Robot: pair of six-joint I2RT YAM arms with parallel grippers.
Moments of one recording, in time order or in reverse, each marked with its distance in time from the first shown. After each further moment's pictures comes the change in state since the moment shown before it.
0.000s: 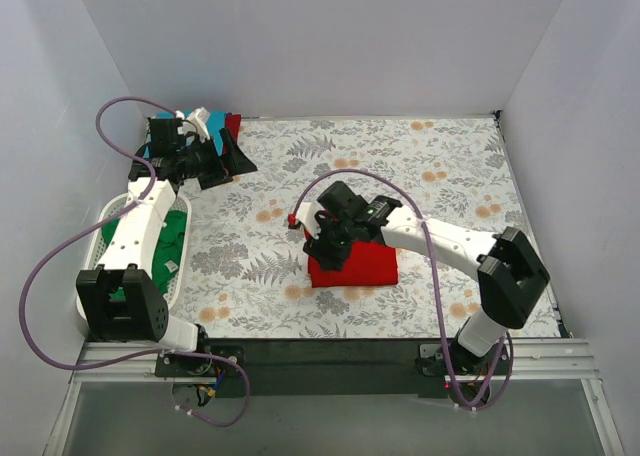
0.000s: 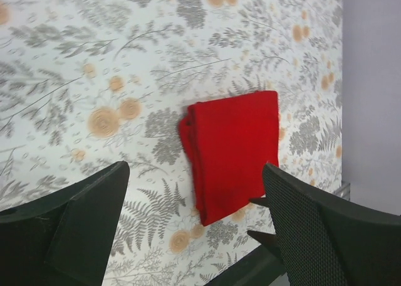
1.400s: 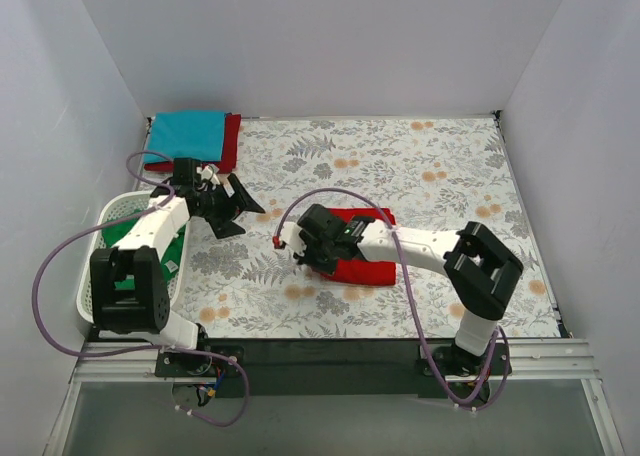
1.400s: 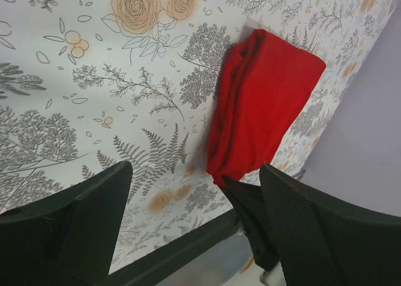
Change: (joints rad) left arm 0.040 0.031 -0.328 0.008 -0.015 -0.220; right arm 0.135 0.167 -0.048 0.163 0.203 -0.003
